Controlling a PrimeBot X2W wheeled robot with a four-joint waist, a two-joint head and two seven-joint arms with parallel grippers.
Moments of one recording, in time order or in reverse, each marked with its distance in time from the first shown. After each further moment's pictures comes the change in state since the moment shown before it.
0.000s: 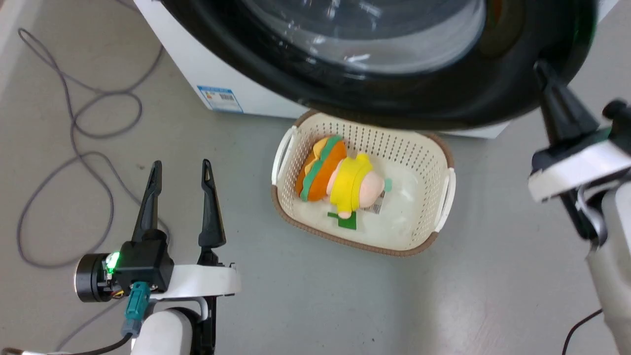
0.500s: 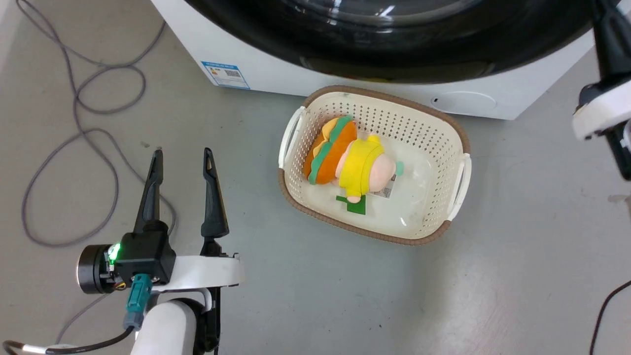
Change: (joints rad) left arm -0.034 -0.001 -0.019 -0.002 -0.016 0.026 0.000; right arm -0.238 -0.039 -0.050 0.210 -0.071 0.000 0.000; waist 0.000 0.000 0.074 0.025
